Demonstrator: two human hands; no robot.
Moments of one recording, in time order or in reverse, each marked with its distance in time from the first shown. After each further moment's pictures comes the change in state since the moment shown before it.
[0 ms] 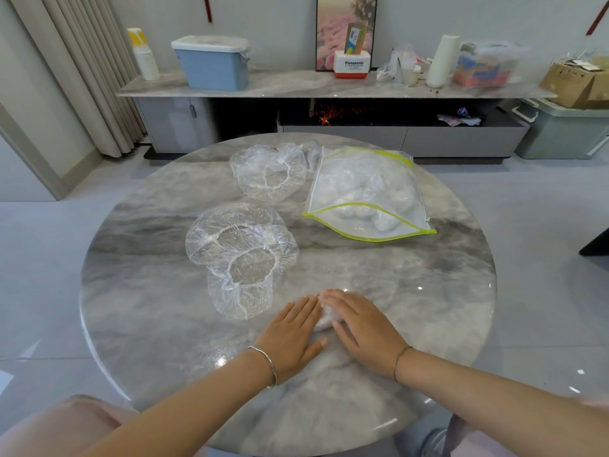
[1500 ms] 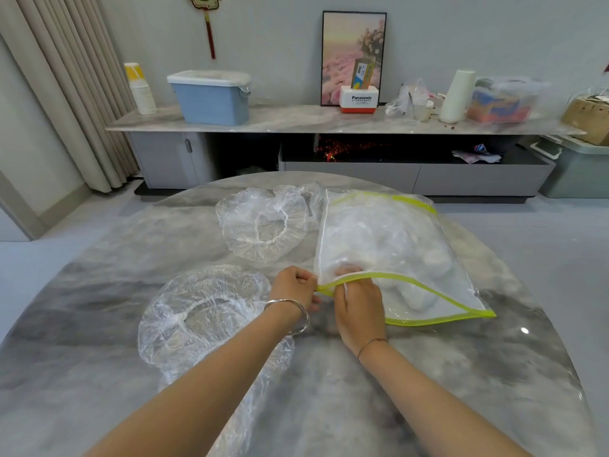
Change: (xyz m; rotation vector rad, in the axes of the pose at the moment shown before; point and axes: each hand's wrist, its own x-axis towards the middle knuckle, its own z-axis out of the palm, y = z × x) left_hand 0.198 -0.090 -0.082 -1.308 0.475 -0.710; right_hand 0.190 0.097 0.012 0.026 0.488 0.359
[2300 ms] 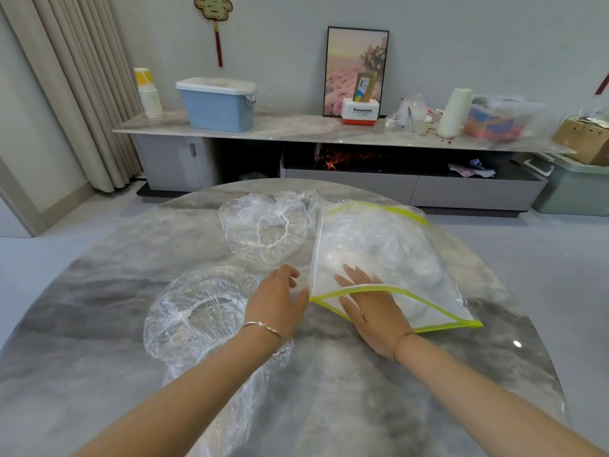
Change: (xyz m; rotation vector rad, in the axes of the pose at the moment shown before) left_hand -0.044 0.007 -0.039 0.654 0.079 0.392; right_hand 0.006 0.026 -0.048 -0.267 -0.554 -0.187
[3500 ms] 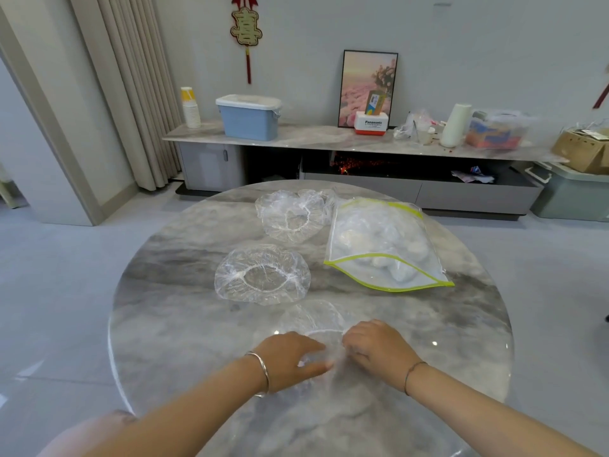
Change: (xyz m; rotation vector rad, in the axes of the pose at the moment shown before) left_hand -0.163 -0.033 -0.031 0.309 -0.586 0.268; right_hand -0.140 -0.077 0.000 -0.152 0.088 -0.405
